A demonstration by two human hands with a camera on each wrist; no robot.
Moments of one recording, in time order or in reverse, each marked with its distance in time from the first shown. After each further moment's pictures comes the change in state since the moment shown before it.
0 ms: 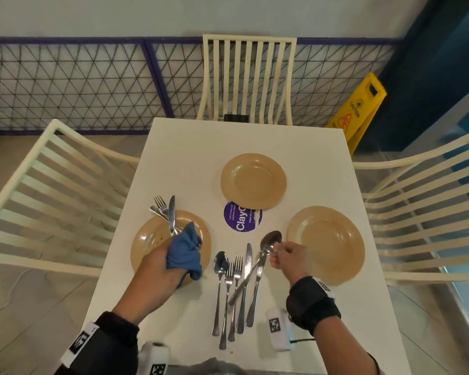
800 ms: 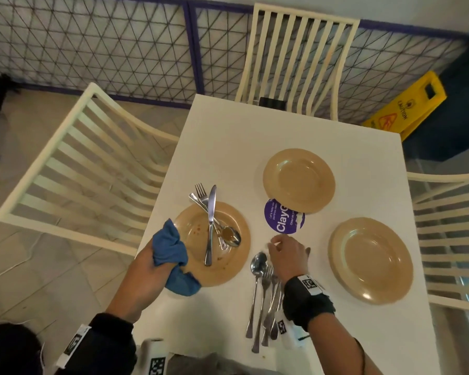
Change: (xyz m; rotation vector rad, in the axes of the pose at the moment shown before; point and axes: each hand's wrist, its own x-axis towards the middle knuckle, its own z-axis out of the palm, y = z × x) left_hand 0.010 -0.063 -0.094 -0.005 0.181 -0.097; right_hand -0.002 -0.017 0.117 -0.776 -0.086 -0.238
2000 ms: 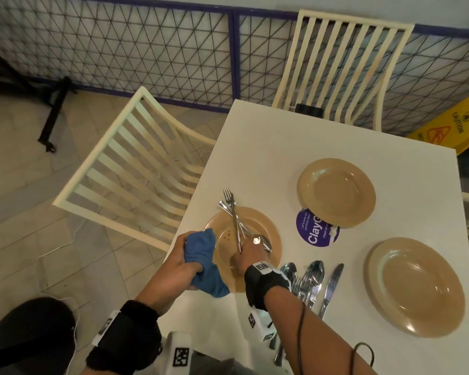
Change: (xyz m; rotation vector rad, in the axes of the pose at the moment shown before) left_hand -0.001 -0.004 -0.010 -0.259 -0.105 -0.111; right_hand 0.000 -0.103 0.104 -0.170 -0.416 -0.027
